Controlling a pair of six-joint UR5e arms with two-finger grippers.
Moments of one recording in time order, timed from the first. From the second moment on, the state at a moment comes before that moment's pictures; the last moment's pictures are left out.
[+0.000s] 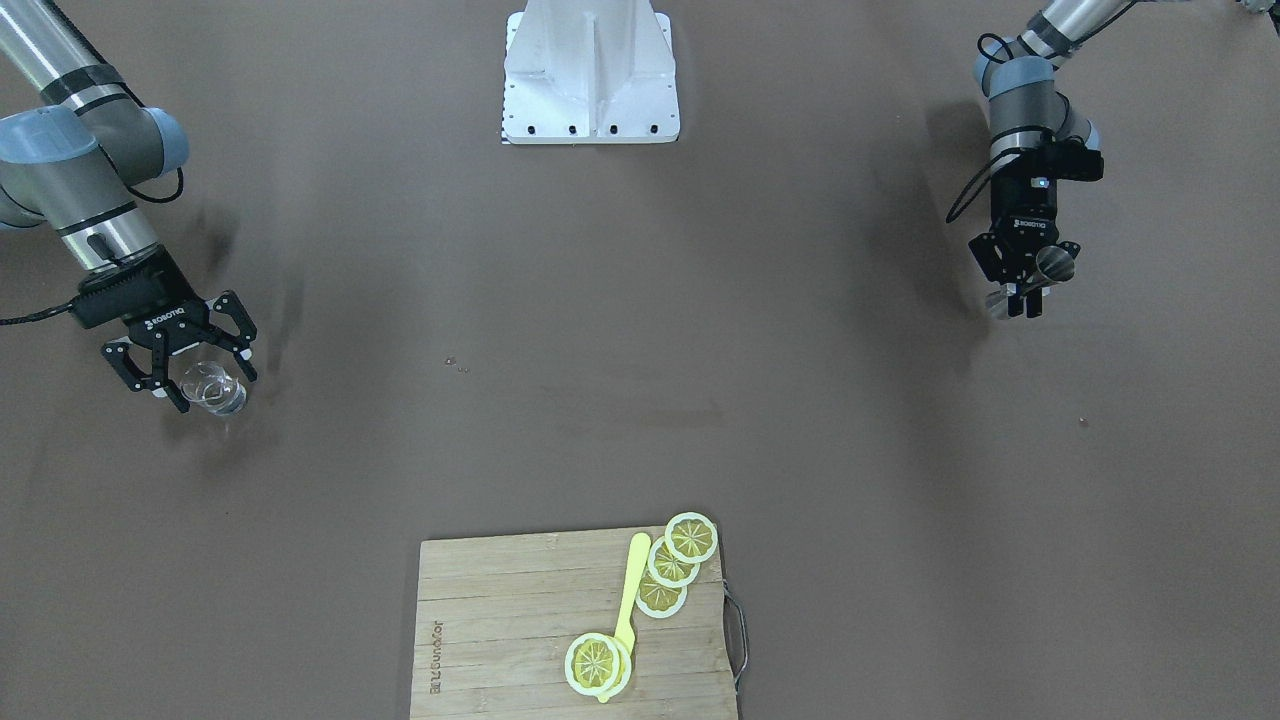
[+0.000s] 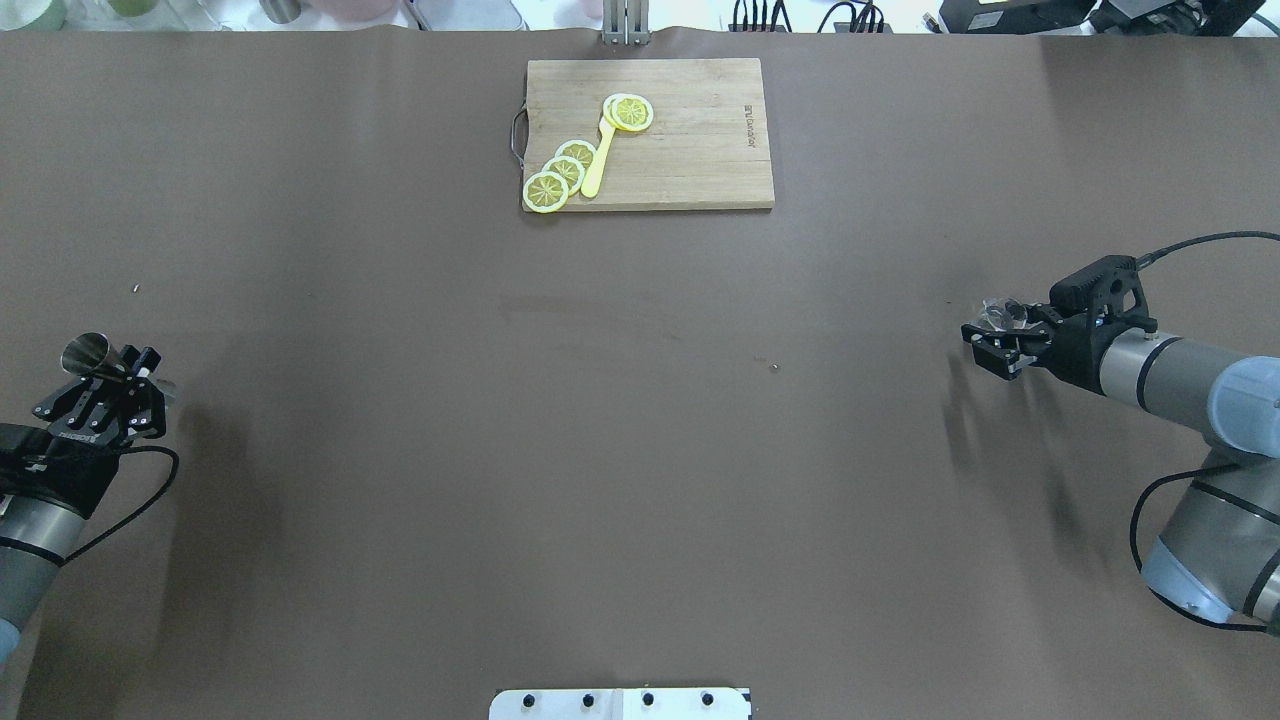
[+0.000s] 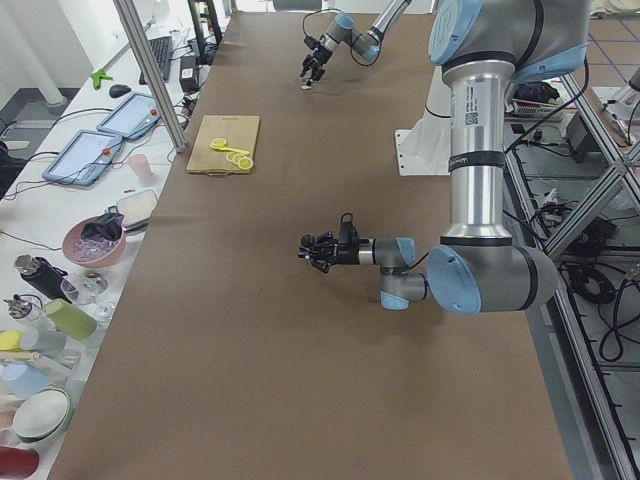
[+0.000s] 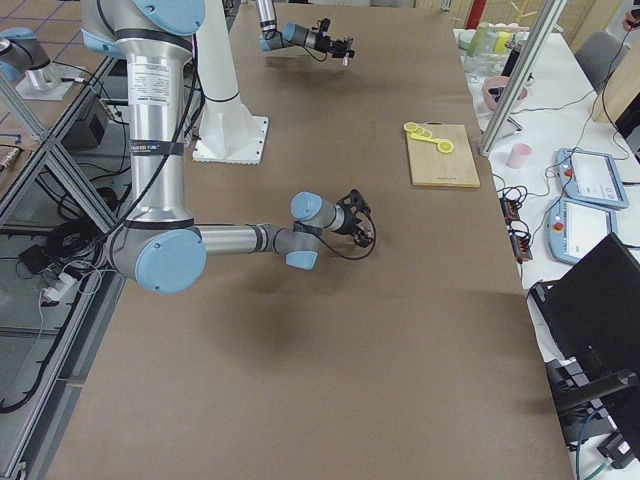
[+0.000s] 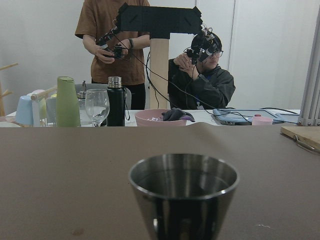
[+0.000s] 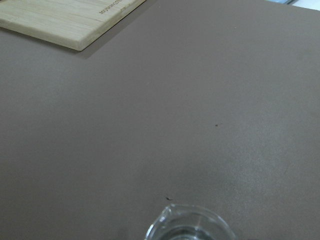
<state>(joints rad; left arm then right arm) -0.23 -1.45 -1.36 -3.29 -0.49 -0.98 0.67 -1.58 1.48 -0.23 1.56 0.71</state>
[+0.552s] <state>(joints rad) -0.23 -1.43 -1.38 -3.24 -0.49 -1.02 0.68 -1.66 1.57 -0.24 1.58 0.71</state>
